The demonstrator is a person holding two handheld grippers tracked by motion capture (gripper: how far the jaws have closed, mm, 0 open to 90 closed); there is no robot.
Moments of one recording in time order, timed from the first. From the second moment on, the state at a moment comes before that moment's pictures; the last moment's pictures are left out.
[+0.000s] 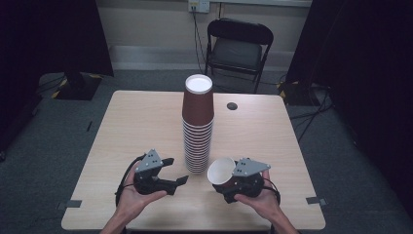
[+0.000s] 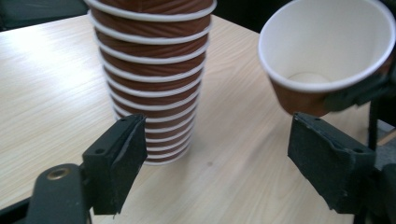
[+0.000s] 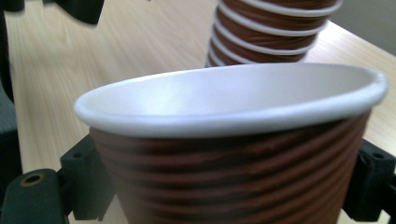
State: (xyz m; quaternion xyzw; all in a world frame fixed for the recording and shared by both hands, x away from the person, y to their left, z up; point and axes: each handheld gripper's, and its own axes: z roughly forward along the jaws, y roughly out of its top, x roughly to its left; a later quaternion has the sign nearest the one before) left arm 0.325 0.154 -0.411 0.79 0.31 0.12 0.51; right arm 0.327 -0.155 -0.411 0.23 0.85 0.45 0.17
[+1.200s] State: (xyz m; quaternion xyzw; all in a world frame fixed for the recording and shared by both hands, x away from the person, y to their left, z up) left arm 0.333 0.207 -0.437 0.78 0.37 0.19 0.46; right arm 0.405 -0.194 -0.416 0.38 0.76 0.48 0.21
